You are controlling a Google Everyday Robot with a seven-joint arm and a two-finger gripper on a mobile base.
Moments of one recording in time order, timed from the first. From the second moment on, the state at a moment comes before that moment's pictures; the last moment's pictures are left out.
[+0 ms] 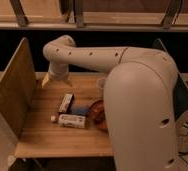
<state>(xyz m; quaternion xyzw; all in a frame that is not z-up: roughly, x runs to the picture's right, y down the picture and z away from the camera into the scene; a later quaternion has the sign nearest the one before) -0.178 -0.008 0.759 -0.29 0.08 0.64 0.71</state>
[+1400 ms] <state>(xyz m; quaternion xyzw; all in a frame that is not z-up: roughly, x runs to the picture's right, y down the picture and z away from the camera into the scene) -0.045 -0.064 0.783 -0.19 0.17 0.71 0.66</state>
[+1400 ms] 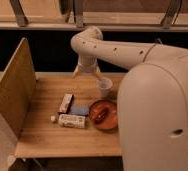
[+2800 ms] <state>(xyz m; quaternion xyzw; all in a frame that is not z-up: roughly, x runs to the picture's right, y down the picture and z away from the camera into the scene) -0.069 0.066 0.745 -0.29 0.17 0.71 0.62</state>
